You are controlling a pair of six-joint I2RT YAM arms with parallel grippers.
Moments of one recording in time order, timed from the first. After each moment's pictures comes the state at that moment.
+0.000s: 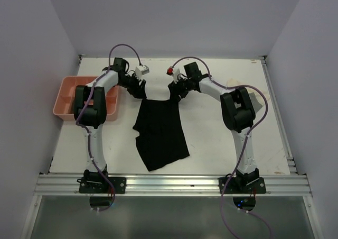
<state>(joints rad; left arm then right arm) -0.11 2.21 1.69 -0.64 0.73 0.59 0.43 2.24 1.69 -0.33 -0.54 -0.32</state>
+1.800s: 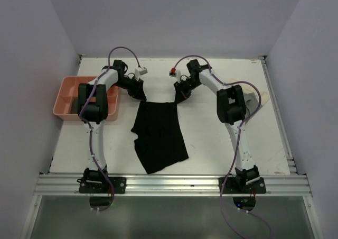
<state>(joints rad) -0.07 2.35 1.84 -0.84 0.90 0.64 0.36 2.53 2.14 -0.94 -0.81 -0.48</state>
